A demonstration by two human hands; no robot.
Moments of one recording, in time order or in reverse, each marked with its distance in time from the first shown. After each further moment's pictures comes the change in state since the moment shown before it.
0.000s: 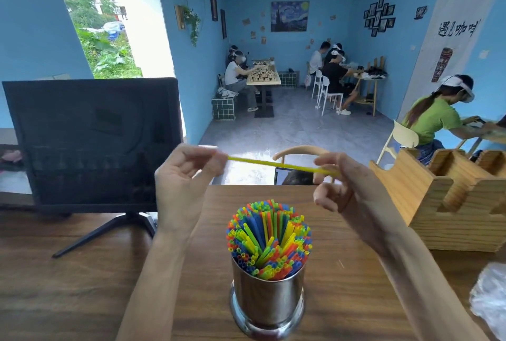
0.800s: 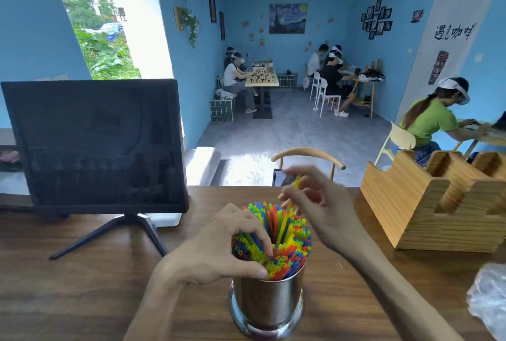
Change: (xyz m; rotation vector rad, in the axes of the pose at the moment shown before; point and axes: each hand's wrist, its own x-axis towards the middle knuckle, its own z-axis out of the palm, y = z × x) left_hand -0.037 -0.013 -0.016 0.672 -0.998 -0.151; right_hand 0.000 0.039 0.014 -0.743 0.032 -0.274
